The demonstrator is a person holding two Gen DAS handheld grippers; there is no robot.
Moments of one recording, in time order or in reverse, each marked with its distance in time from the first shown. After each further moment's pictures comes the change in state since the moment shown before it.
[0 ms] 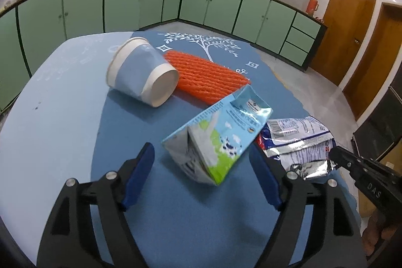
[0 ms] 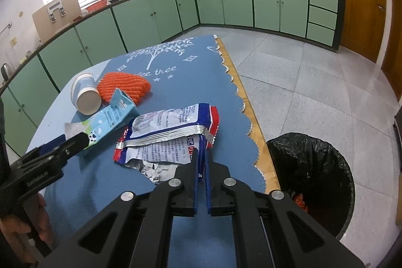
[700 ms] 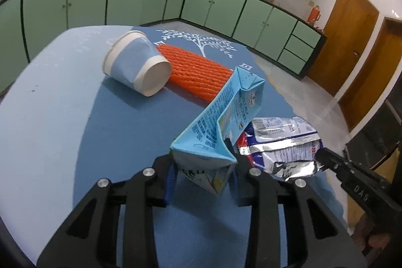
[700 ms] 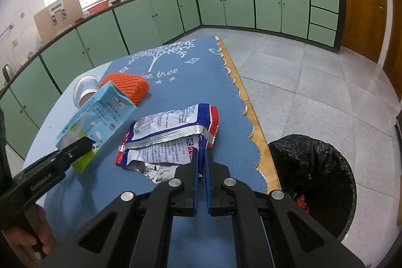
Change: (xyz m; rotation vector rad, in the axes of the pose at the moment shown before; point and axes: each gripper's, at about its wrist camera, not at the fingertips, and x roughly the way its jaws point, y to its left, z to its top) left arm -0.009 -0.010 -0.018 -0.066 -0.019 -0.017; right arm -0.002 0.001 0.001 -0.004 -0.010 0.011
